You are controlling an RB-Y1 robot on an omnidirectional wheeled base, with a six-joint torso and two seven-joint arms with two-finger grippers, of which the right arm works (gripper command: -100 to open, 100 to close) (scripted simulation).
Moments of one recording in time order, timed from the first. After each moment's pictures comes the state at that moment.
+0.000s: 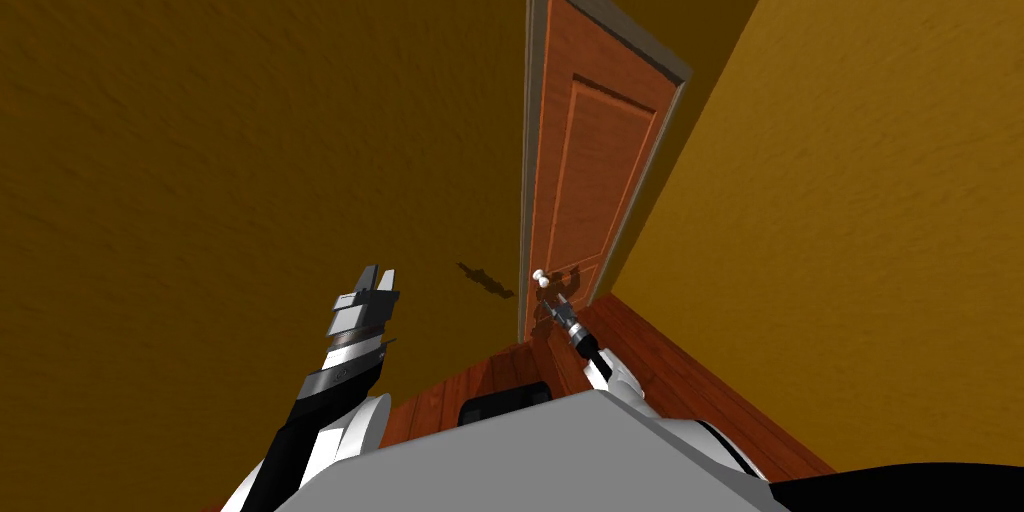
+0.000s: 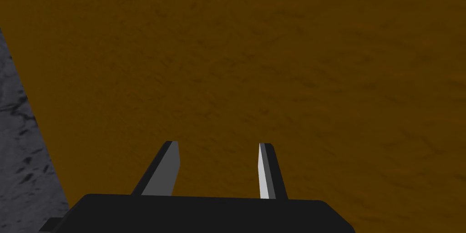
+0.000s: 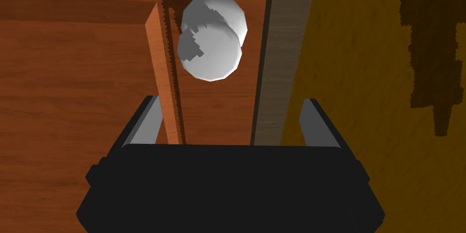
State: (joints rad) arm -0.12 -0.22 -0.21 -0.56 0.51 -1.00 1.07
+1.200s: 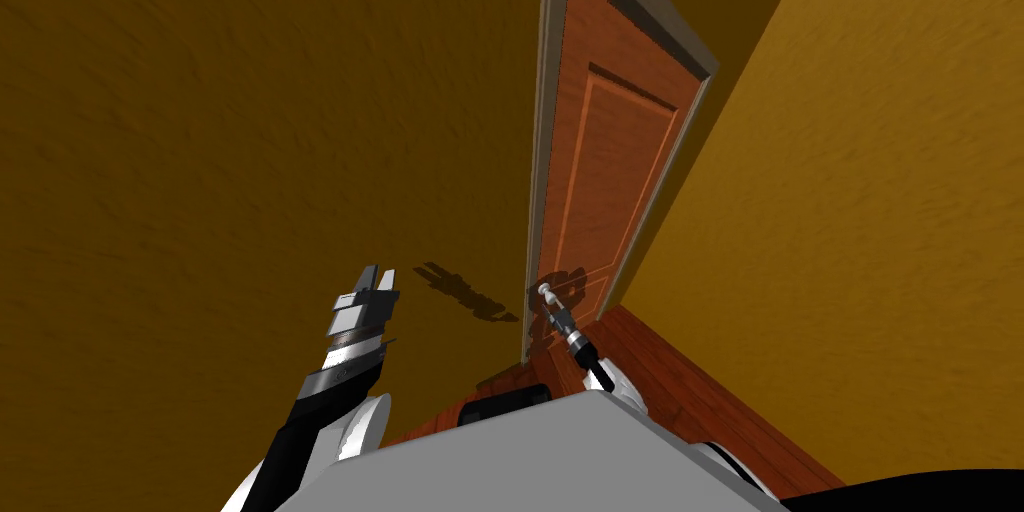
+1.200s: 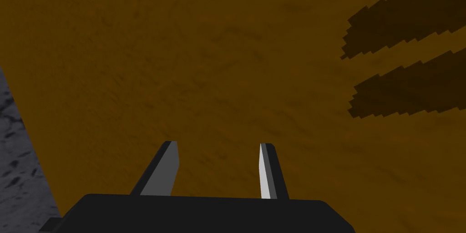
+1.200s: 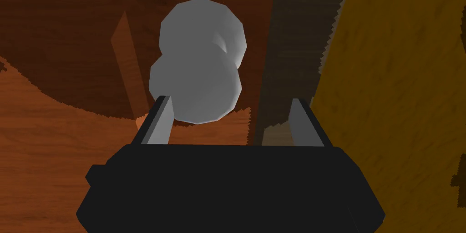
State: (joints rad) arm -0.04 -0.21 -0.09 -0.65 0.39 -0.98 1.12
